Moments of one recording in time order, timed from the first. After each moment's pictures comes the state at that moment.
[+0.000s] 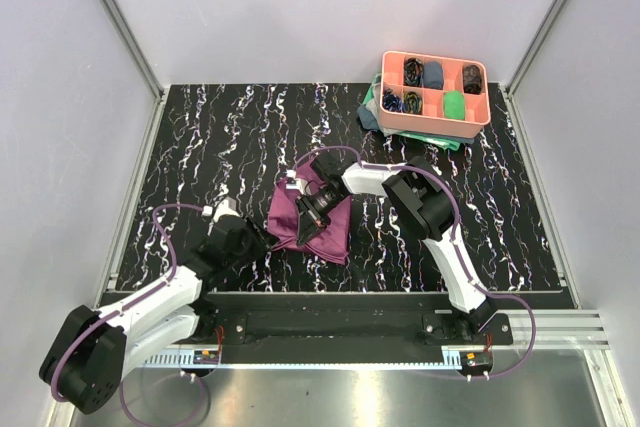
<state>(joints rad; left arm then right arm) -0.52 0.88 0.20 -0.03 -0.04 -1.02 0.72 2.31 1.54 -0.50 -1.06 0.14</state>
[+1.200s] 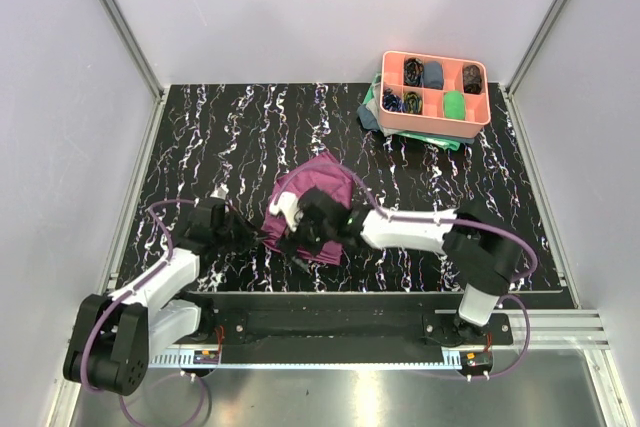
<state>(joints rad) -0.23 1.02 0.30 -0.08 0.28 -0.95 1.02 1.75 1.08 -0.10 -0.27 0.01</state>
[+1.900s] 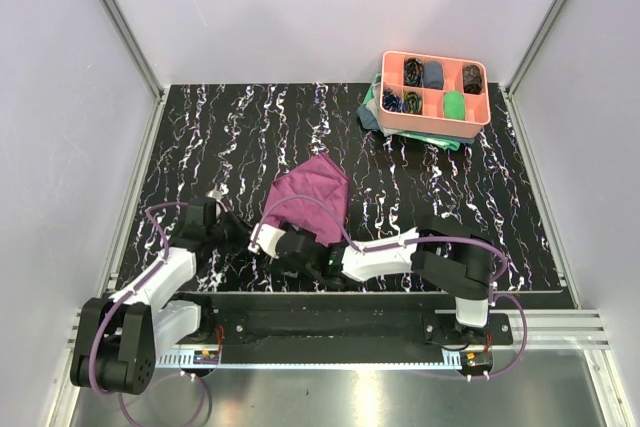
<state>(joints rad) -0.13 1.02 0.31 -0.13 0.41 -0.91 1.28 1.88 1.01 0.22 0.35 -0.19</state>
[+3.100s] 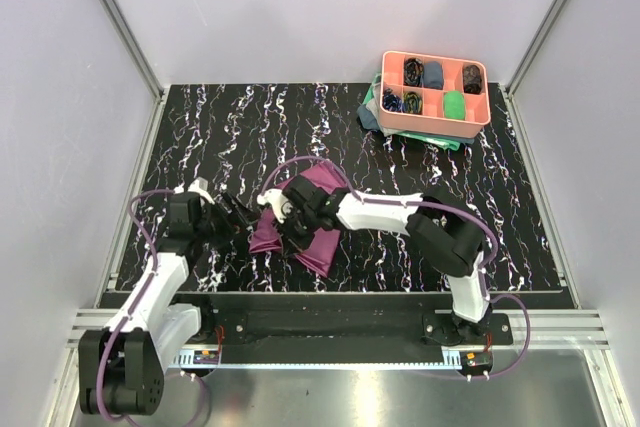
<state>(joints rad) -0.02 0.91 0.37 -0.23 0.37 -0.70 1.02 1.97 1.29 -0.24 -0.38 0.03</state>
